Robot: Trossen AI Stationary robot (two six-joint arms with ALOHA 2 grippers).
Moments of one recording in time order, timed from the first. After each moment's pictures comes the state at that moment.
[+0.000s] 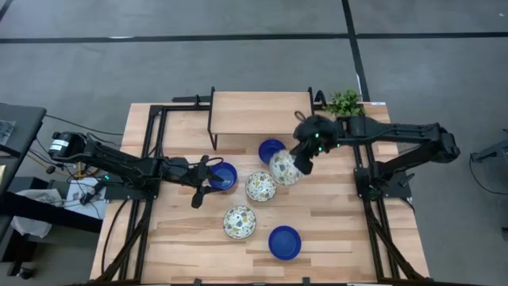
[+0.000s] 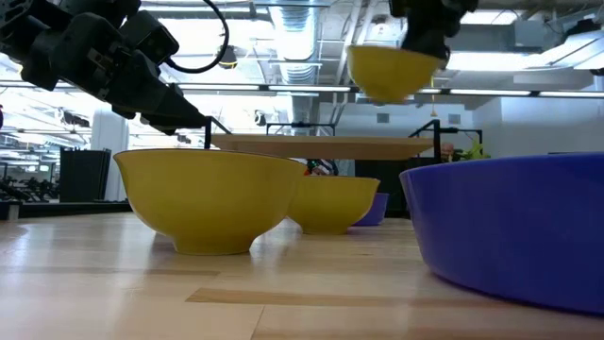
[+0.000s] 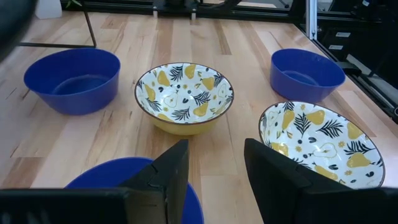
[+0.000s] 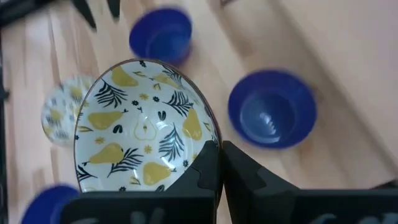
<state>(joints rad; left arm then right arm) -0.14 0.91 0.26 0.43 -0.01 -0.04 -0.13 1.26 1.20 -0.80 -0.03 0.27</state>
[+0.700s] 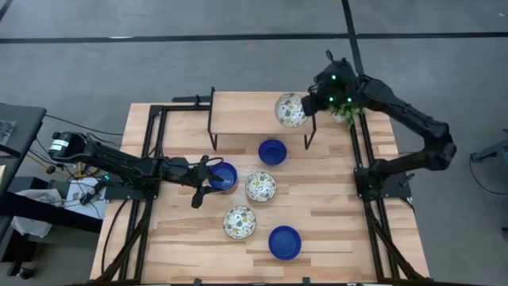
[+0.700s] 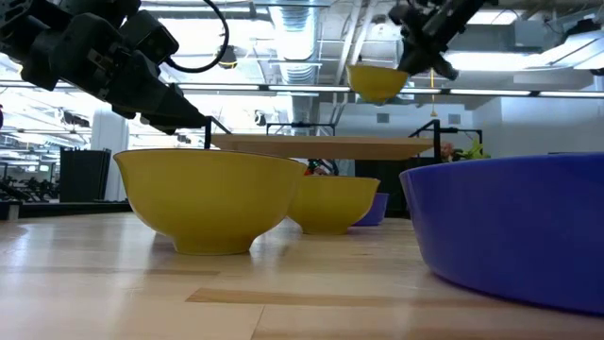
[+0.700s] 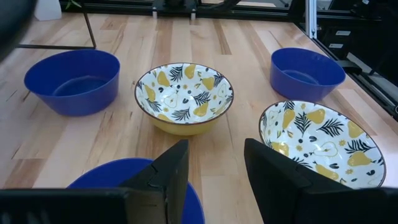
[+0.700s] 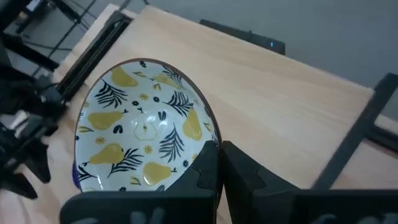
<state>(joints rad) -0.14 0.91 0.26 0.43 -0.01 -0.03 -0.69 1.29 1.34 -0.81 -0.19 0.36</state>
